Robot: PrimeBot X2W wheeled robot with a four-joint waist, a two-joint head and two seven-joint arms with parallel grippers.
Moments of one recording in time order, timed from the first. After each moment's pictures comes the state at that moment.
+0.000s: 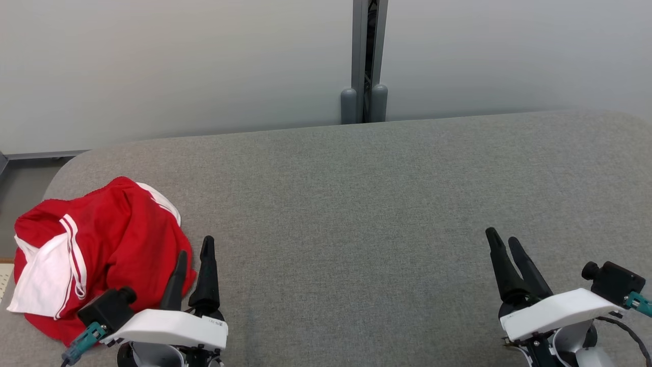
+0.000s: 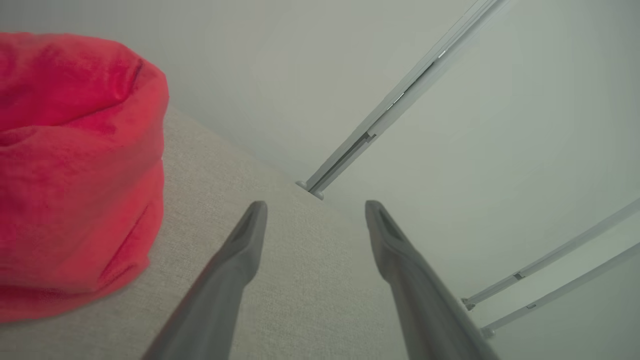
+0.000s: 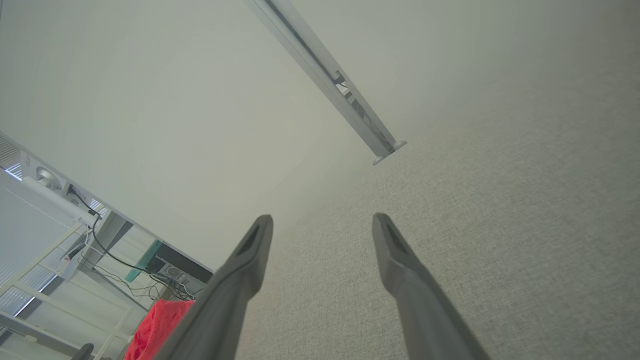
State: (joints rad) left arm -0.05 0.04 -0.15 0.18 -0.87 0.02 -0.14; right arm -0.09 -0.03 0.07 0.20 0.82 0.13 -0.01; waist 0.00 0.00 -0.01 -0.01
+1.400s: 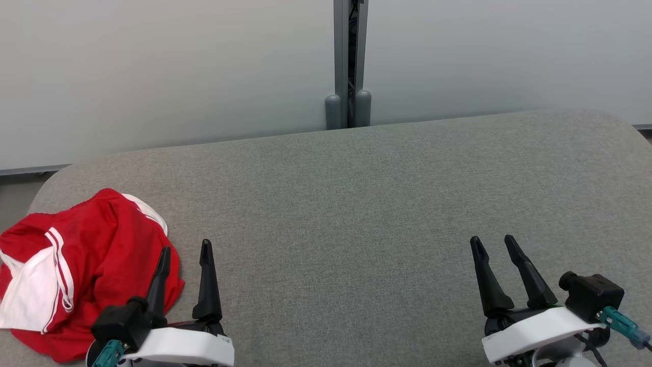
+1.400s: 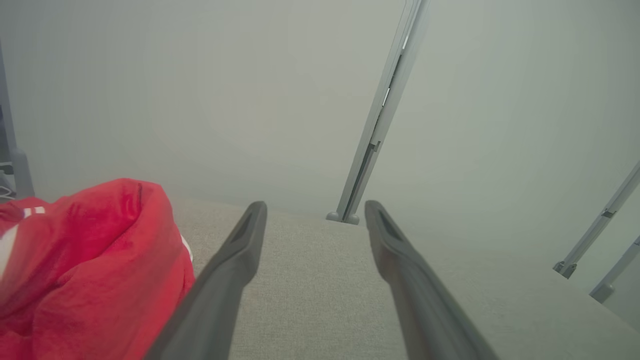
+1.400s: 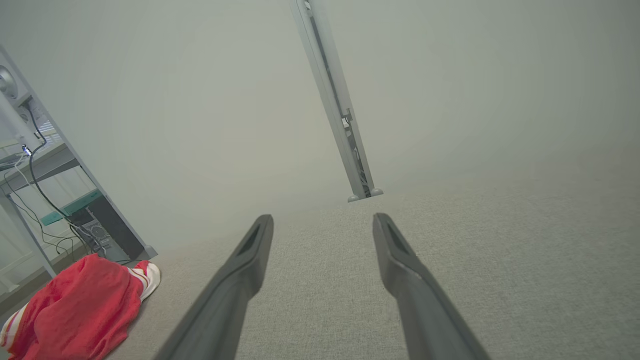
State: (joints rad) left arm 0.03 0.05 -0.15 0.05 -0.41 0.12 -0.22; right arm -0.06 -0.04 0.14 0.17 0.43 0.13 -0.17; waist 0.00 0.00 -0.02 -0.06
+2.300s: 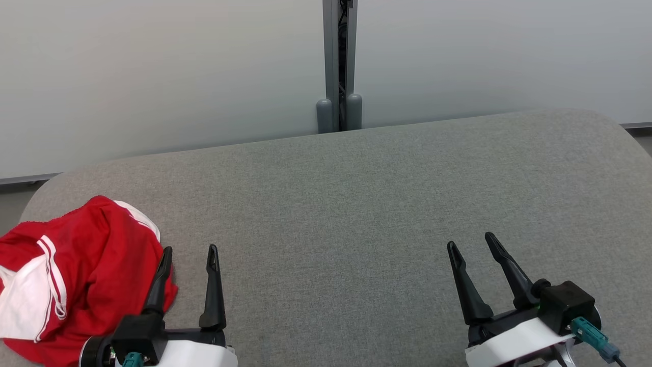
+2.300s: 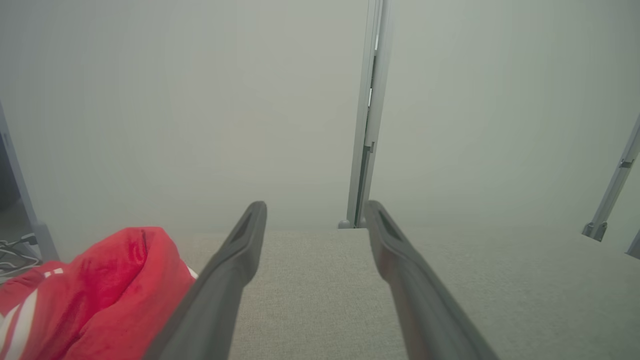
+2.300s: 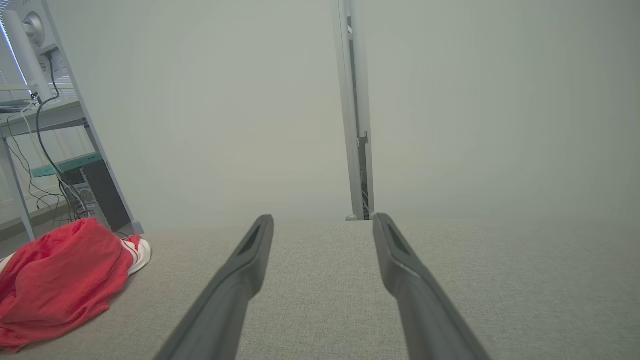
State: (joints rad) left arm 0.06 0.05 -0.15 0.03 -0.21 0.13 -0.25; right arm -0.05 -0.04 0.20 0.15 0.24 0.13 -0.24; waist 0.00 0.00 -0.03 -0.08
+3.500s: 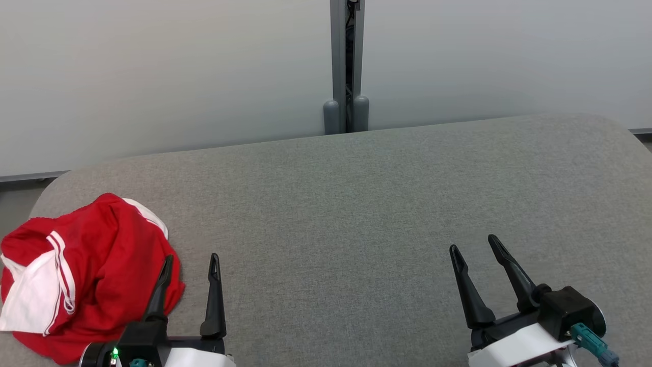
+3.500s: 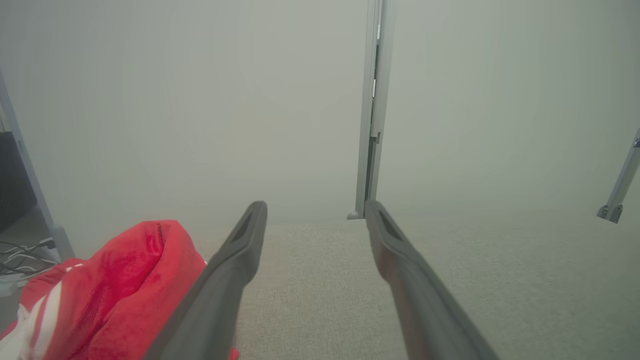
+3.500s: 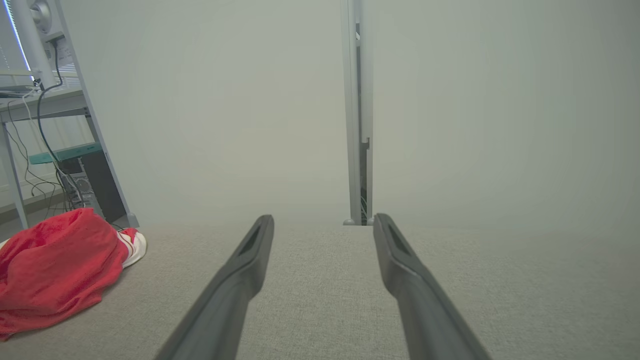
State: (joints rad) left arm 0.08 0.05 -0.15 0.05 -0.15 0.12 -0.26; right arm -0.04 -0.05 0.20 0.15 0.18 0.13 -0.26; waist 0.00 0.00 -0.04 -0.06
